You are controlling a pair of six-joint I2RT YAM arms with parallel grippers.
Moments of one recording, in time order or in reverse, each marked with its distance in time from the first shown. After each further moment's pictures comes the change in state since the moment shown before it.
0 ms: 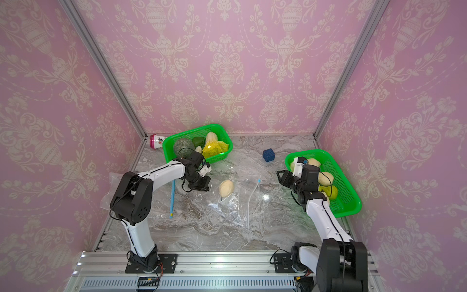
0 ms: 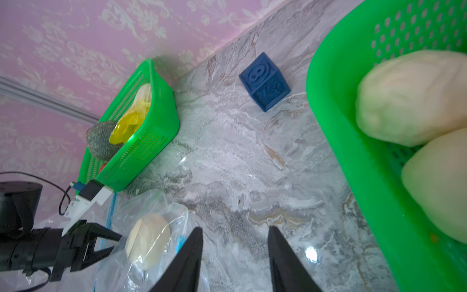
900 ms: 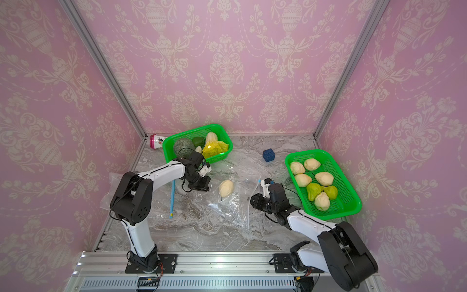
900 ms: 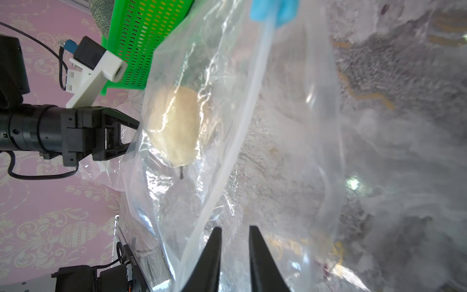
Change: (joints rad) left arm 0.000 0.000 0.000 0.000 0.000 0.000; right arm 0.491 0.106 -0.254 0.343 0.080 0.372
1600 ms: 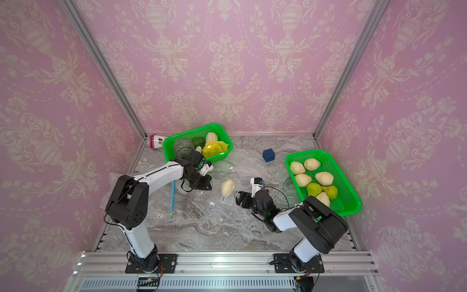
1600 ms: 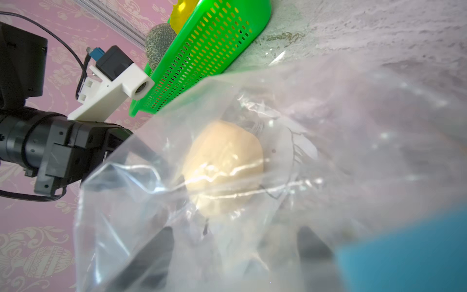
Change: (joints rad) left arm -0.040 -0.110 -0.031 0.041 0.076 -0.001; right arm 0.210 0.332 -0.026 0.657 0.277 0.001
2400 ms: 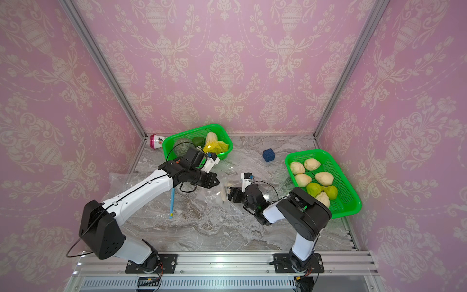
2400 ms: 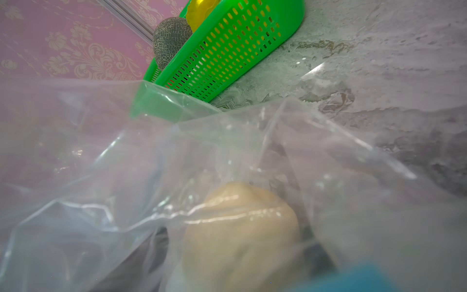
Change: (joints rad) left arm -0.152 -0.256 0.013 0.020 -0.051 -0.079; right arm 0.061 0.172 0.199 -0.071 0.040 -0.057
